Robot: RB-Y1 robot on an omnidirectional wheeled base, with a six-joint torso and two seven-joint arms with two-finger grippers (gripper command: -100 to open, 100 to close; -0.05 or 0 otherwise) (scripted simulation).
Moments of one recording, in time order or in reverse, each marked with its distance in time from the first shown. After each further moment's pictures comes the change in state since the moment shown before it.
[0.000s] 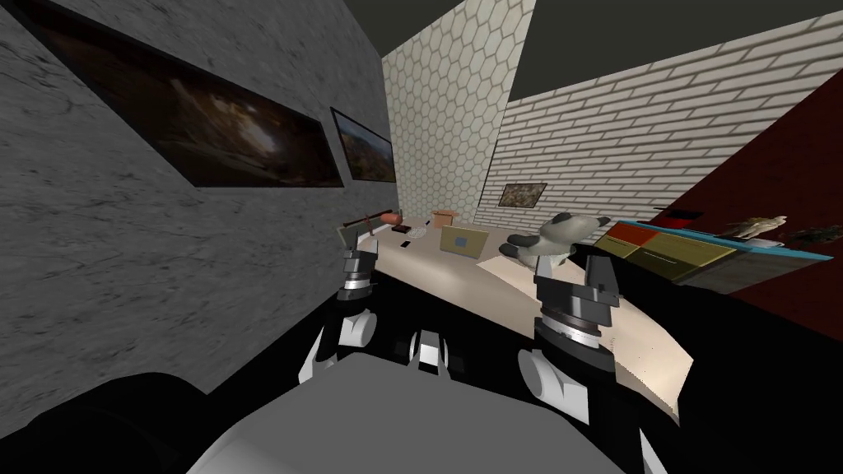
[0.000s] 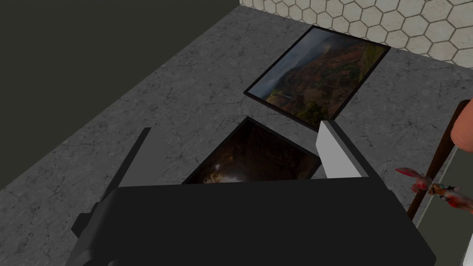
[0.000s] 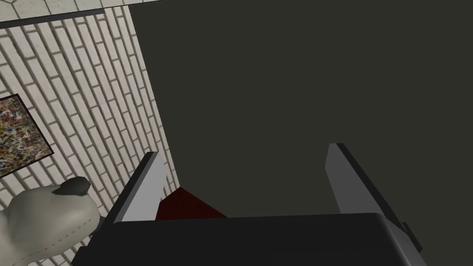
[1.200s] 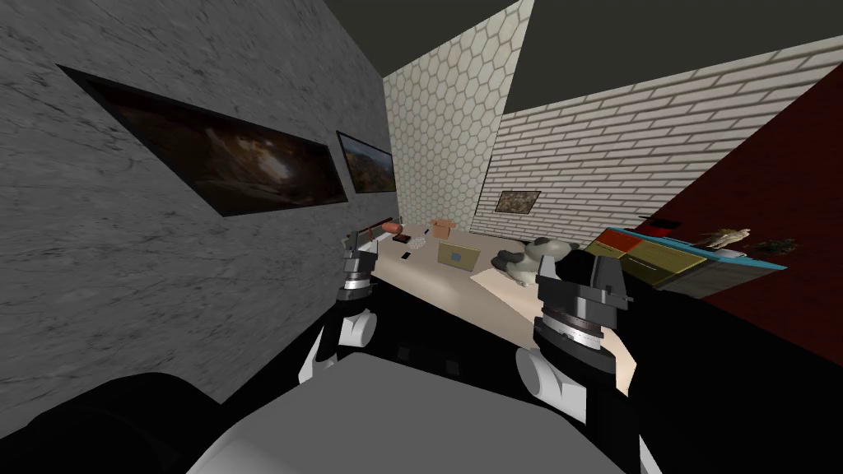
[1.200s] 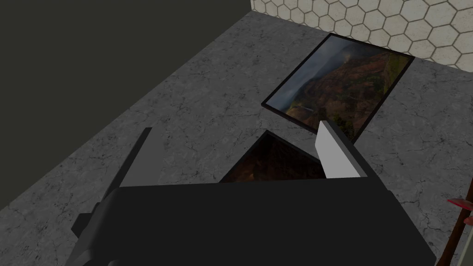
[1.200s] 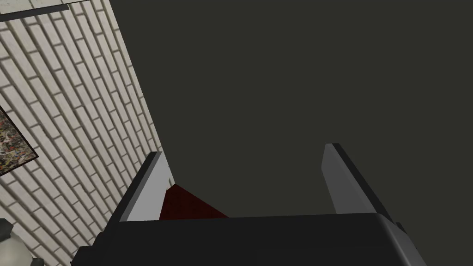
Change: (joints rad) left arm 0.000 0.000 0.000 0.000 0.000 0.000 0.000; right arm 0.000 0.037 0.007 -0.012 -0.010 -0.006 -0.008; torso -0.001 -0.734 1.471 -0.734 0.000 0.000
